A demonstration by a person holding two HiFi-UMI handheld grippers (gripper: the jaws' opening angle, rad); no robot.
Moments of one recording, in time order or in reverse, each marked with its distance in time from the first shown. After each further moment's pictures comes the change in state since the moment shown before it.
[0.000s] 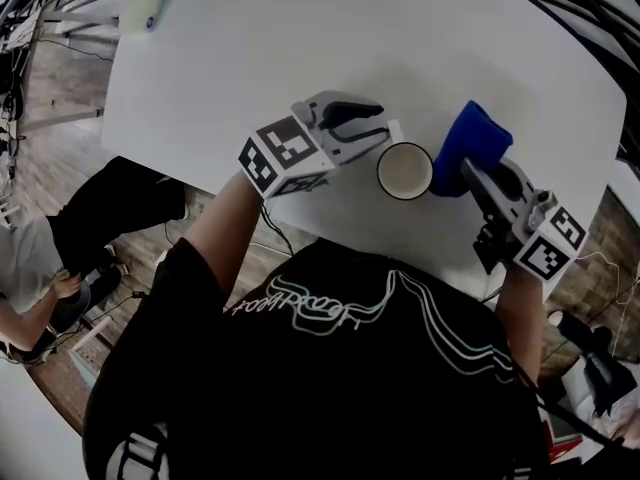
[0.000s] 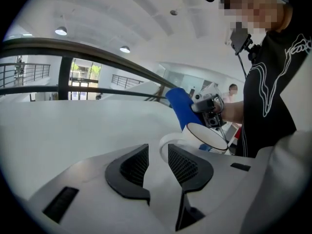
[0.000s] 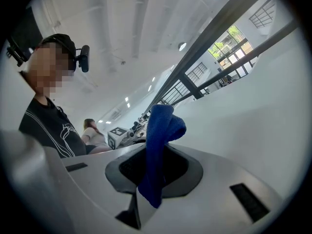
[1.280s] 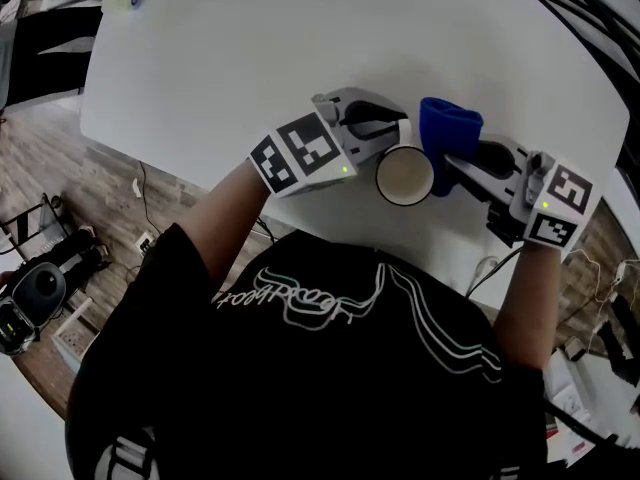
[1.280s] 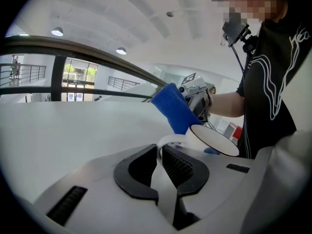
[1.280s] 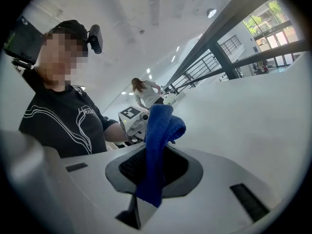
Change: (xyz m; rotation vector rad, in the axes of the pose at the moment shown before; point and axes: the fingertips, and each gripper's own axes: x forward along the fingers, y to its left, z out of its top) left arm 0.012 0.004 -0.010 0.028 -0.025 -0.038; right arm 0.064 0.012 -0.021 -0.155 0.362 0.275
